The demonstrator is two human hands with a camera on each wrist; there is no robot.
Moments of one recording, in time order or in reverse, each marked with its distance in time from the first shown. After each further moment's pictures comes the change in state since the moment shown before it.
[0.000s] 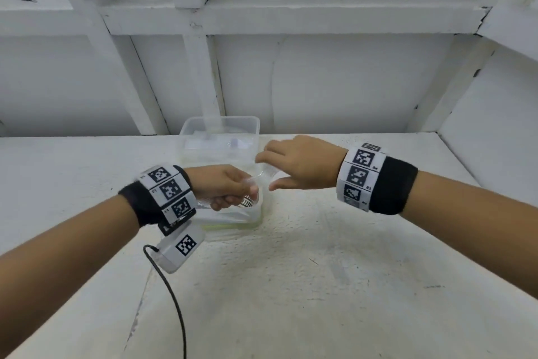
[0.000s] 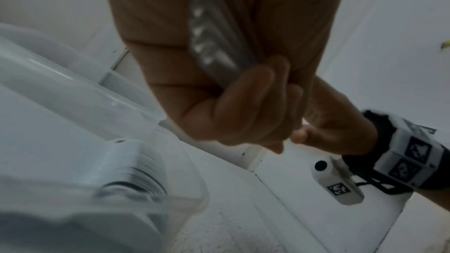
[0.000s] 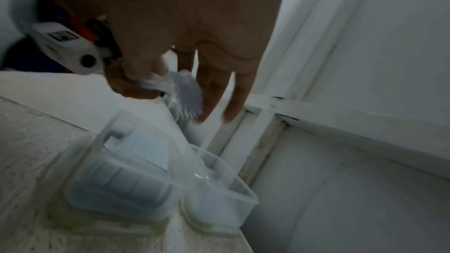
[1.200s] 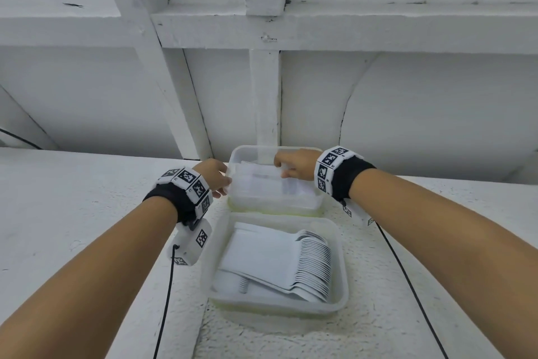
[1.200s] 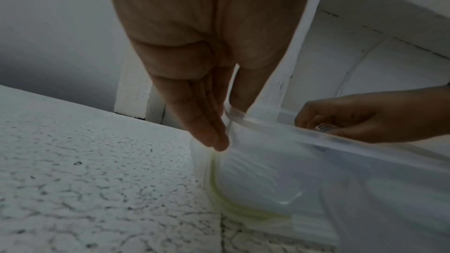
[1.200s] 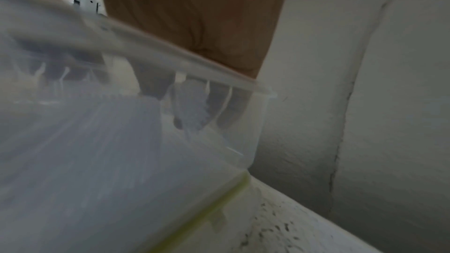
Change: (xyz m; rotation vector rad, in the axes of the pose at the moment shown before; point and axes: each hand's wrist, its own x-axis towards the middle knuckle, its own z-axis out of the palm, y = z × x) left_hand 0.056 -0.110 -0.191 0.132 0.741 -0.339; right_hand 0.221 0.094 0.104 0.460 -0.312 0.322
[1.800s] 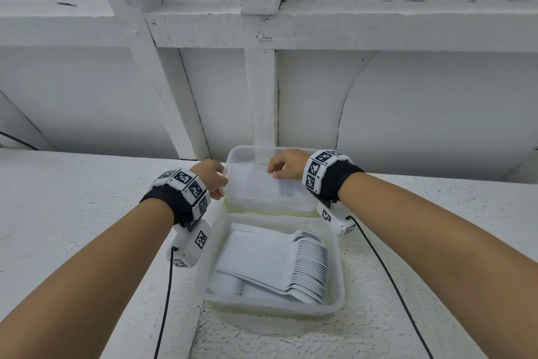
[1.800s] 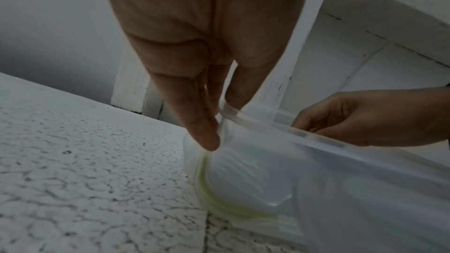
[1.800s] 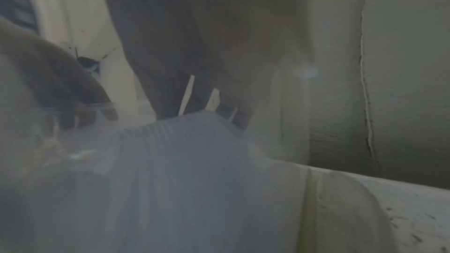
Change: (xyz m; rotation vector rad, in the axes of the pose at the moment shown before) left_hand -0.004 0.007 0.003 -0.037 0.016 -0.065; right_hand 0.011 -0.007 0.009 0.313 0.037 0.046
